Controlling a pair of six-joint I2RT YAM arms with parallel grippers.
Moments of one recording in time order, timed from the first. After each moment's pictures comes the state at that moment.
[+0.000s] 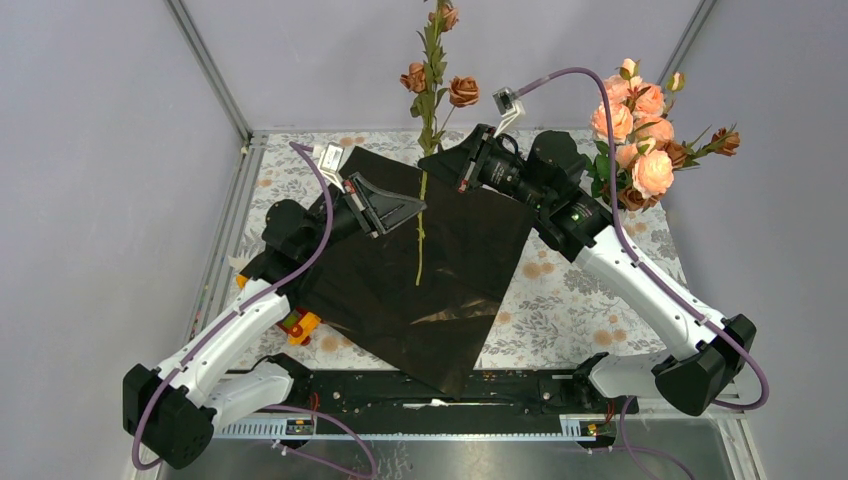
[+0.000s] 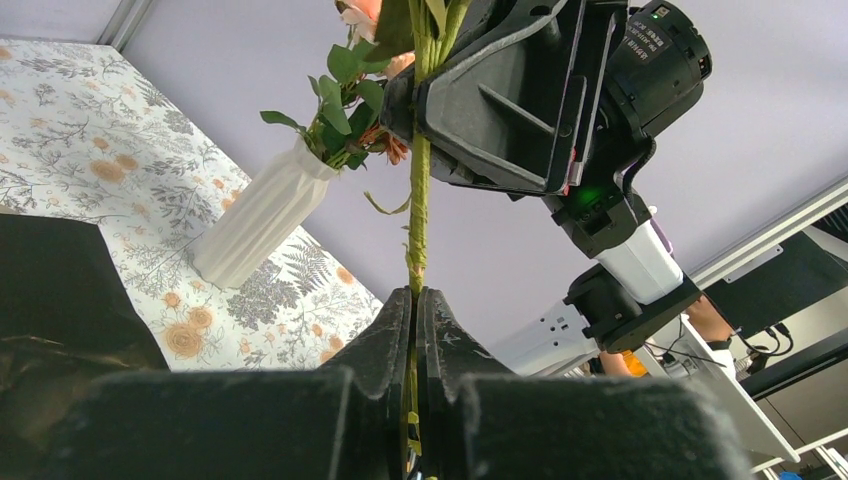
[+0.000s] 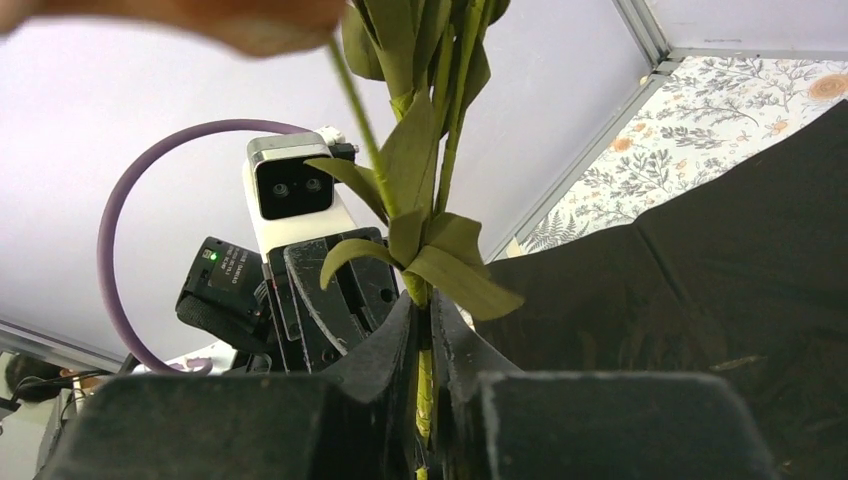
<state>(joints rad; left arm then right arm) -0.52 1.00 0.81 0.51 0.59 -0.99 0.67 1.31 1.35 0.04 -0.36 0.76</state>
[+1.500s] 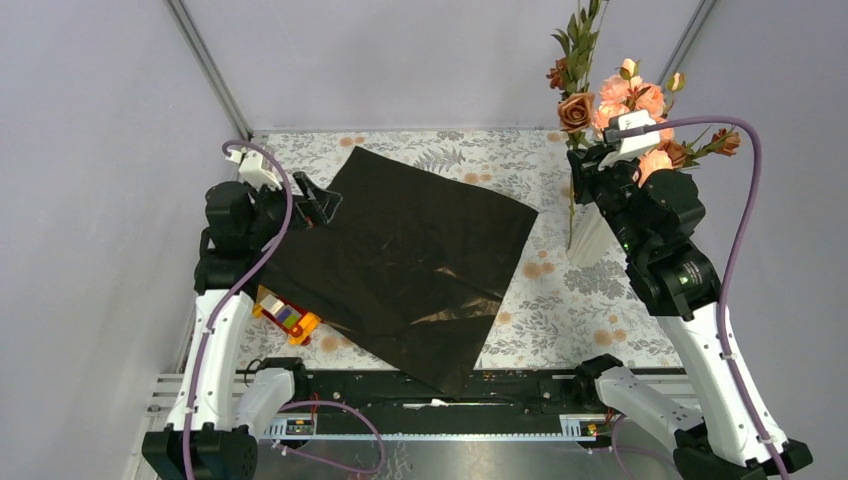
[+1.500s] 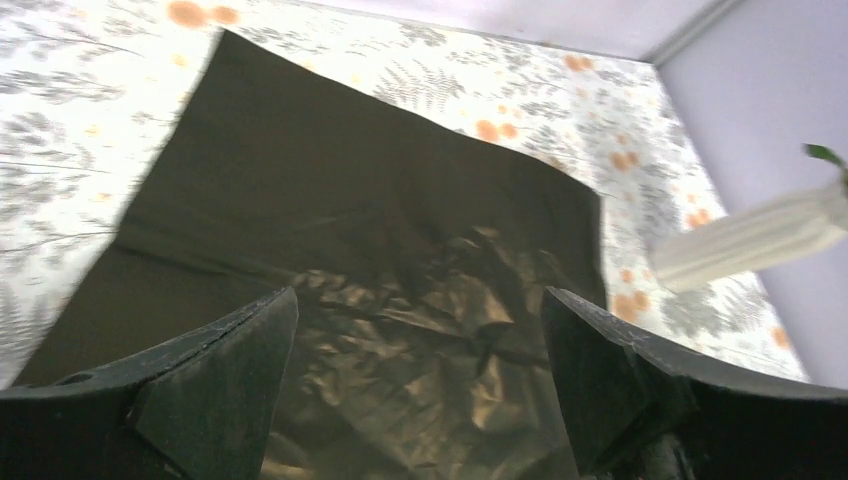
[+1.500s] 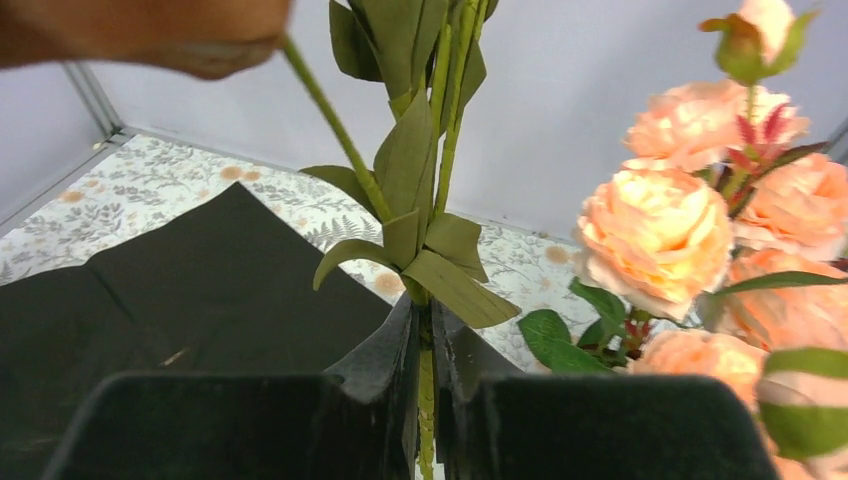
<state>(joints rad) 0.02 0.90 0.95 -0.31 0.47 -0.37 0.40 0.89 1.29 -0.38 0.11 -0.08</state>
